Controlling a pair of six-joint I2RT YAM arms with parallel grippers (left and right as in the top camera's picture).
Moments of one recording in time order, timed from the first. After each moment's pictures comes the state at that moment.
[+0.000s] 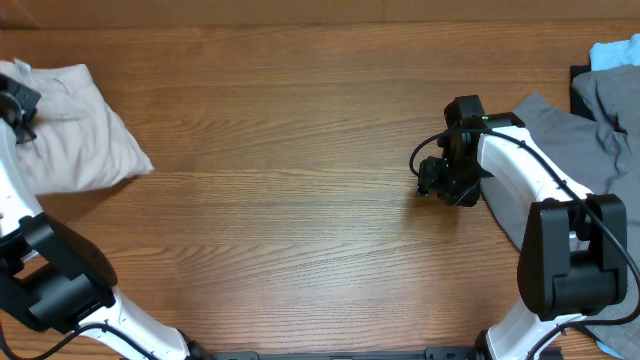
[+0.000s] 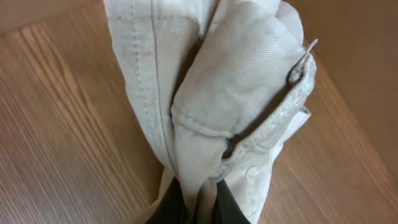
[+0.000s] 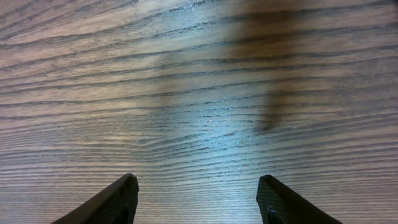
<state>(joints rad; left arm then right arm) 0.59 1.99 1.88 -0.78 -0.05 -0.49 0.11 1.87 1.24 -0.99 -0.16 0.31</state>
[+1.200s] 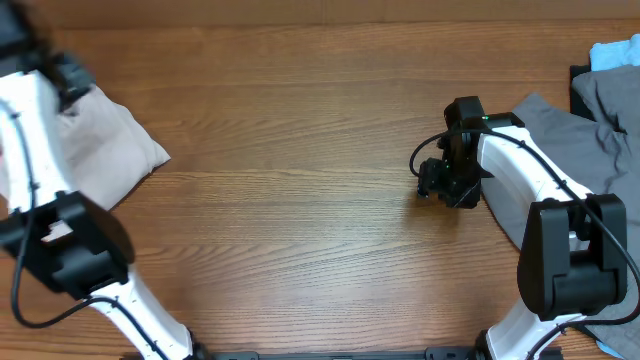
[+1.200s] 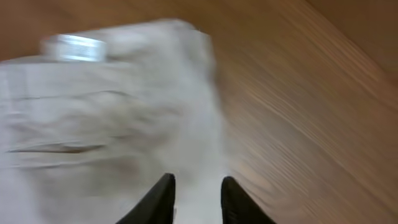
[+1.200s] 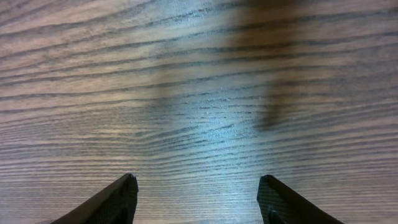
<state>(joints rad) 0.37 2.11 2.10 -1.04 -0.04 -0.33 0.11 1.87 1.24 -1.01 -0.16 0.31</state>
